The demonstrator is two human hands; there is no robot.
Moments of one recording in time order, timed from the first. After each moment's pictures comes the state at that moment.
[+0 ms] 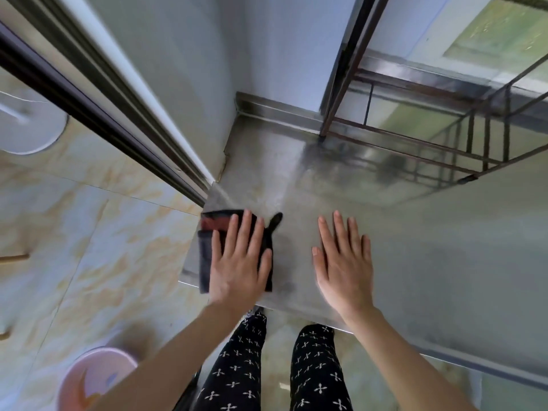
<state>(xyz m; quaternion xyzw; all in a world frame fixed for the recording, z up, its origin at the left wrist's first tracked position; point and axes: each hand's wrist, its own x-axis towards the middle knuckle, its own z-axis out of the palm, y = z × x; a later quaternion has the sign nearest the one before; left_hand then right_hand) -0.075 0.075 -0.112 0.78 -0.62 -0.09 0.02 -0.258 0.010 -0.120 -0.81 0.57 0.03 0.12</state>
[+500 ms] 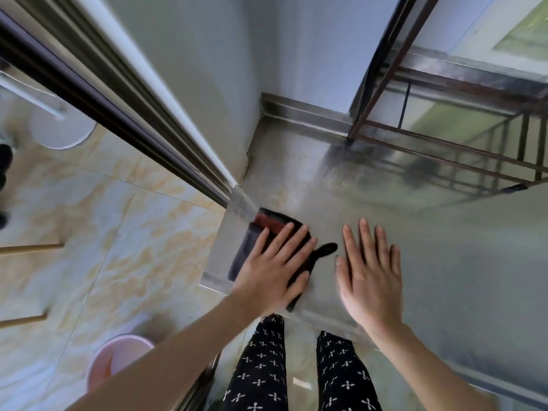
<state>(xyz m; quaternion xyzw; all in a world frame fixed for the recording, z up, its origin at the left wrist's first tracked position) -0.065 0.062 -0.116 0.64 -0.76 -0.09 0.00 -0.257 0.009 -0.118 -0.82 0.56 0.02 0.09</state>
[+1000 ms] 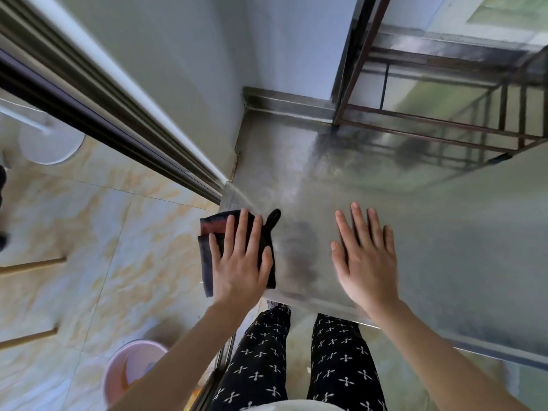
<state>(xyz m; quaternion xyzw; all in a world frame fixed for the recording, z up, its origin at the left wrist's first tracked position) -0.050 0.082 -0.113 0.80 -0.60 -0.10 0.00 -0.258 0.009 -0.119 -0.82 0.56 0.01 0.10</state>
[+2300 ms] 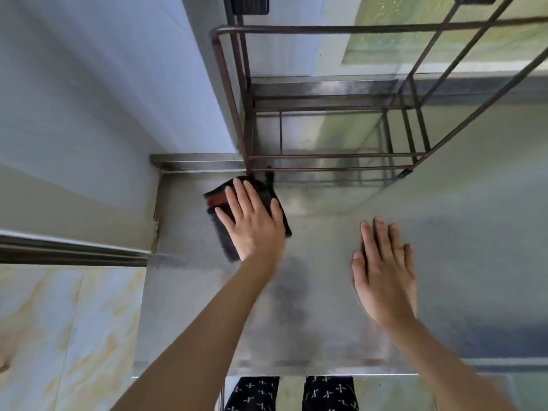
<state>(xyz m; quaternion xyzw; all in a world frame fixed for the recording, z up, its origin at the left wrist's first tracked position) -0.157 -0.102 -0.114 0.83 -0.55 -0.11 0.02 -0.355 -0.032 -0.123 -0.68 0.72 -0.02 0.09</state>
